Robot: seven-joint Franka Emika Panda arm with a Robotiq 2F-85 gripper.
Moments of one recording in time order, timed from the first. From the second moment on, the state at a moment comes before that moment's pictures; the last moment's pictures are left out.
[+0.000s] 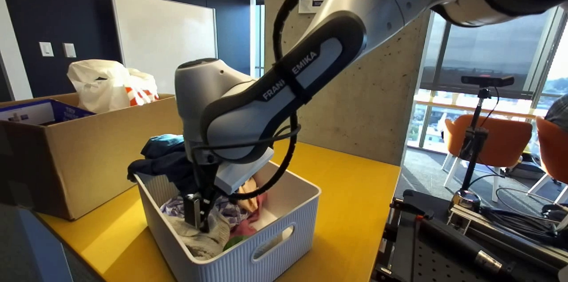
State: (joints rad) arm 0.32 0.88 0.01 -1.43 -0.22 2.31 0.38
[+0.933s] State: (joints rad) arm 0.34 1.00 -0.01 -1.21 -0.24 2.31 0.22
